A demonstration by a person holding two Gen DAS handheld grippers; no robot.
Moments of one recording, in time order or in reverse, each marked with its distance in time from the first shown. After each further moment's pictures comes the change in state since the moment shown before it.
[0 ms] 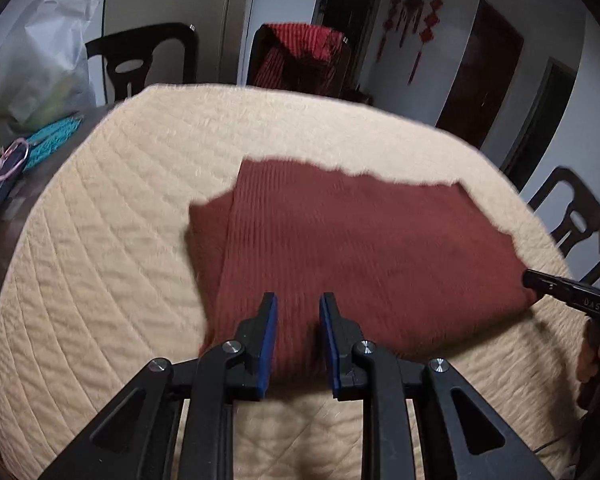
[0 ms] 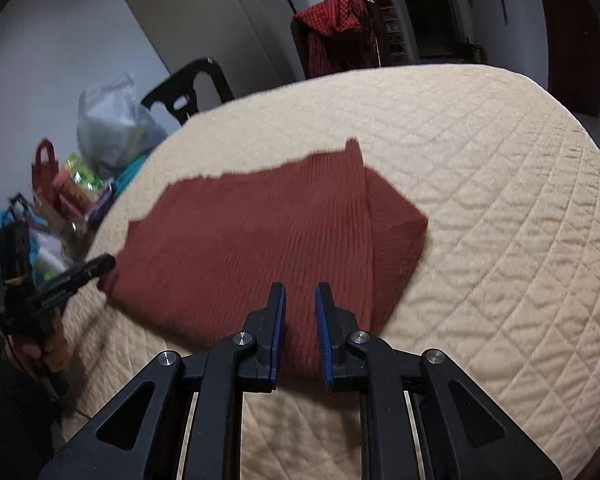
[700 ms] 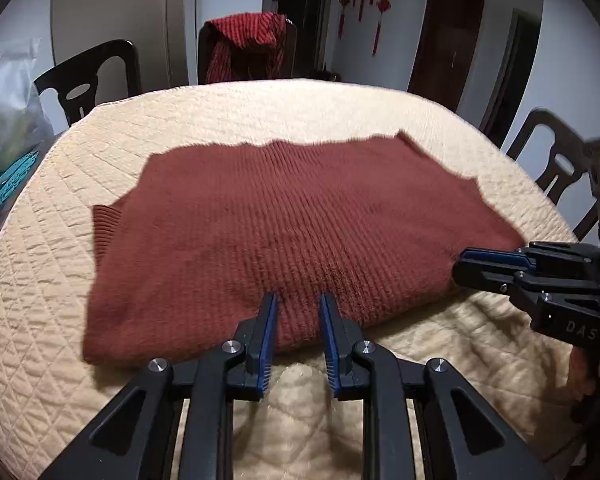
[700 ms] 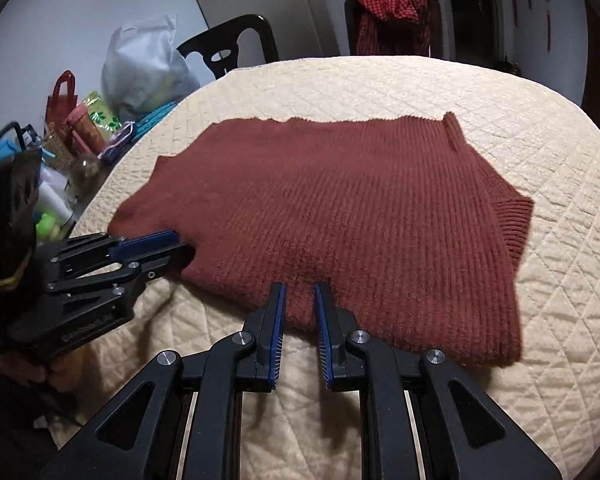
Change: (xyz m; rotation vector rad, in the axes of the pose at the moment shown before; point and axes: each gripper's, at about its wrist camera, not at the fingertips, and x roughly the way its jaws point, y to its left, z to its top) left arm -0.001 -0.075 -0.011 0.147 0.008 -0.042; right arm 0.019 0.064 -0.018 -0.166 0.014 0.021
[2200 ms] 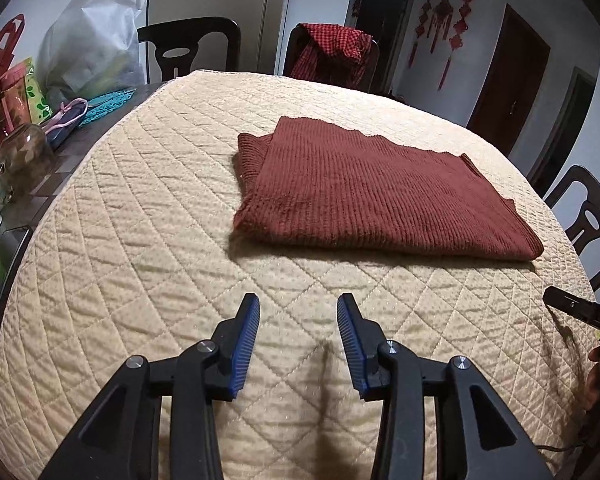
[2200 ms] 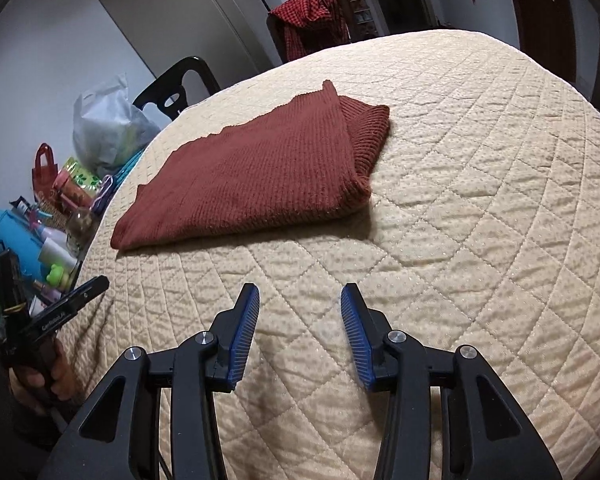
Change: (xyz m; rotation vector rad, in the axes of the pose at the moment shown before) left arm -0.059 0.049 -0.069 -0.222 -0.034 0.137; right arm -0.047 -0.050 -0.071 0.298 -0.056 0.002
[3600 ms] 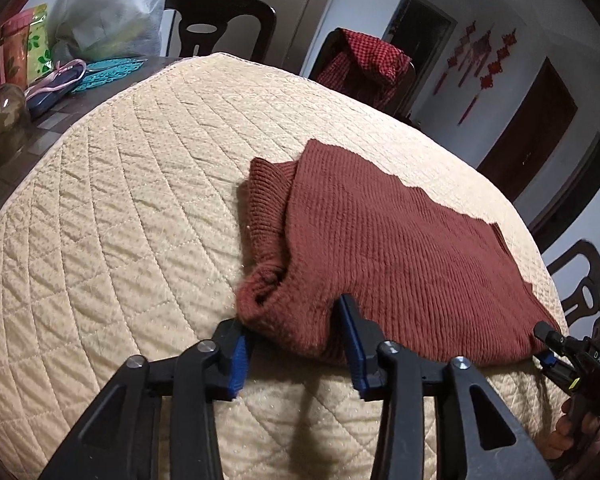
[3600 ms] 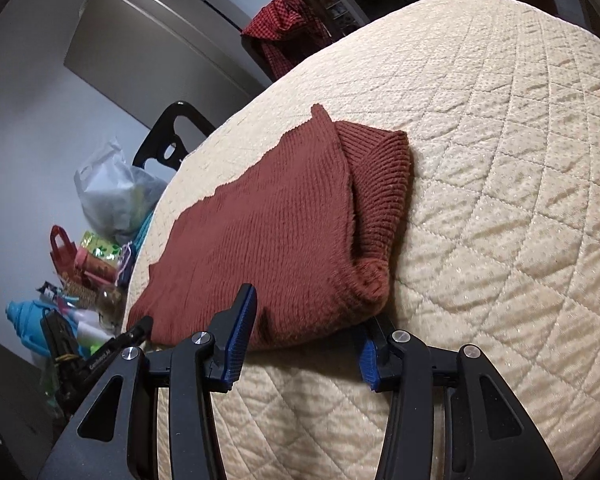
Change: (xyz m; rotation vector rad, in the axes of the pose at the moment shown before) left arm 0.059 0.029 0.048 -0.208 -0.009 -0.061; right arm 0.043 -0.026 0.055 0.244 -0.038 0.148
